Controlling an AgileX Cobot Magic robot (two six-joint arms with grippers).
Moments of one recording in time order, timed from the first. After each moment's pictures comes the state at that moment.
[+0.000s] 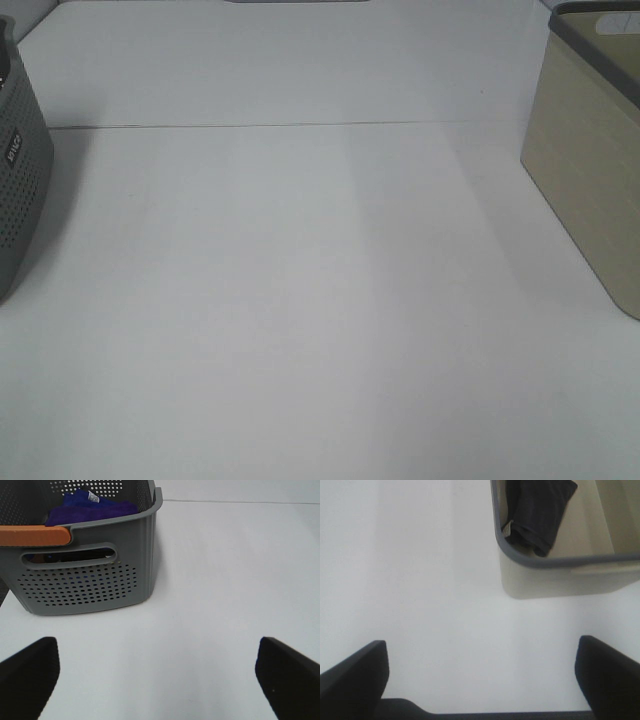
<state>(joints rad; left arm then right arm) 0.05 -0.01 -0.51 -0.06 1.05 -0.01 0.05 0.71 -1.03 0.00 1.22 0.07</state>
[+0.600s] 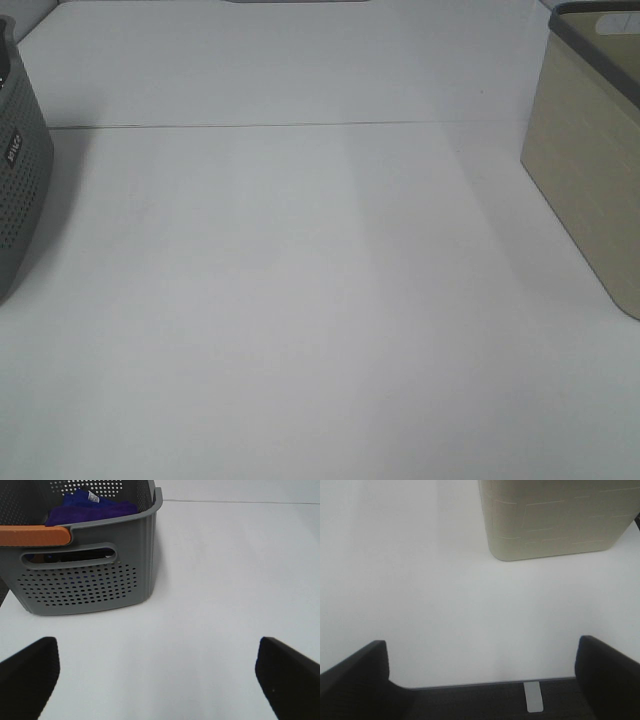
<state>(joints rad) 0.05 -0.01 -0.51 -0.06 1.05 -0.01 0.05 0.03 -0.54 -0.04 1.22 0.09</state>
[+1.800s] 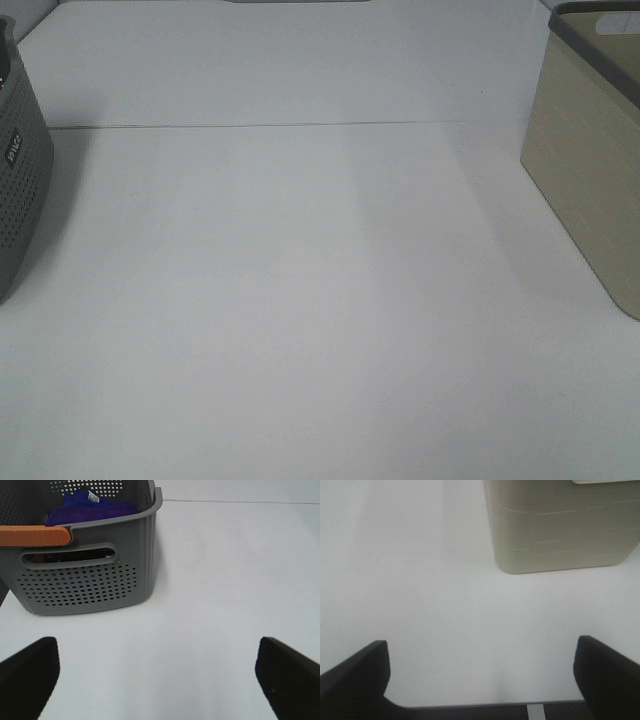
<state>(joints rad) 0.05 -0.01 -0.51 -0.06 1.05 -0.01 0.05 0.00 -0.46 -0.03 1.12 0.07</state>
